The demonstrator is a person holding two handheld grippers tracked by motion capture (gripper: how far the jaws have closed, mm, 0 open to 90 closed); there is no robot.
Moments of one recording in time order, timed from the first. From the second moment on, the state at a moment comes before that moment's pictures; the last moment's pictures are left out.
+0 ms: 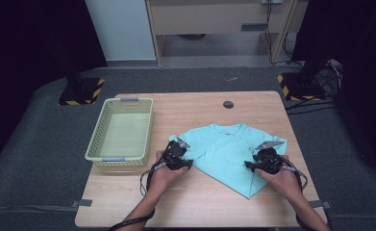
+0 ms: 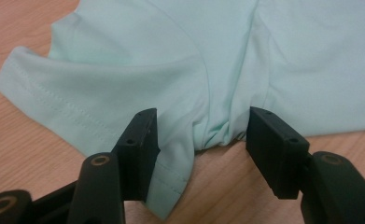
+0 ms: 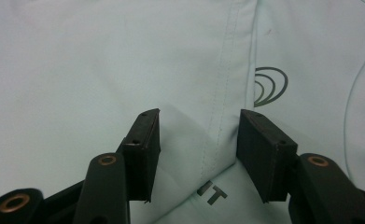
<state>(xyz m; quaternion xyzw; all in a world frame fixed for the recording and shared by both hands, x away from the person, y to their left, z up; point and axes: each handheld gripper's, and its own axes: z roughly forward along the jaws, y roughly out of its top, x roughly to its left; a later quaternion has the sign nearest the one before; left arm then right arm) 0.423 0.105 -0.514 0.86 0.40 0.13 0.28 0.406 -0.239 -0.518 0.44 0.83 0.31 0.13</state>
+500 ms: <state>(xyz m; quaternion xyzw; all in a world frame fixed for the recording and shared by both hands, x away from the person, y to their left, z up) 0.440 0.110 -0.515 0.85 0.42 0.15 0.28 0.435 -0.228 -0.515 0.45 0.82 0.33 0.13</state>
